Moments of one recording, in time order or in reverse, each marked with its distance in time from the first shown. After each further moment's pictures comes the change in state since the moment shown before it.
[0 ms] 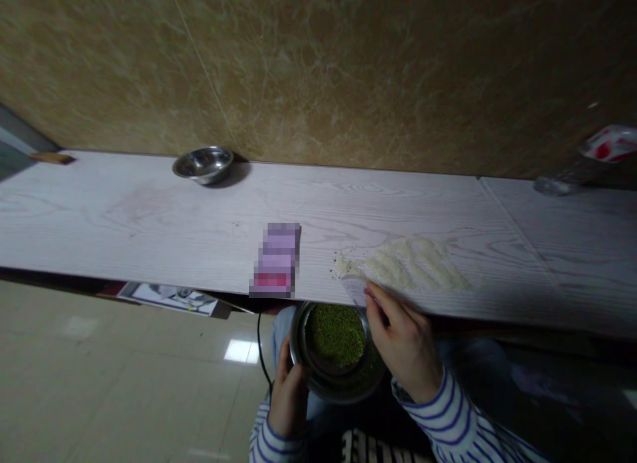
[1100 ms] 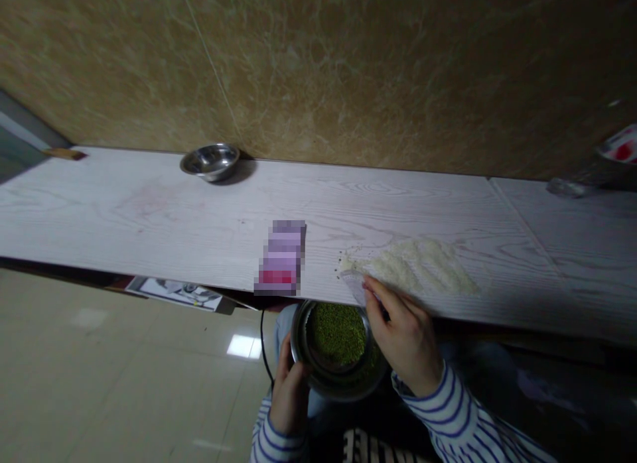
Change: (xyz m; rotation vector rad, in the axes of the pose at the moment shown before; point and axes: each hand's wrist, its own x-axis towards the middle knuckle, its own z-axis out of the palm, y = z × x) left_hand 0.000 -0.002 -0.006 0.024 -0.041 0.027; right_hand 0.013 -0.005 0.004 0.021 -0.003 -0.051
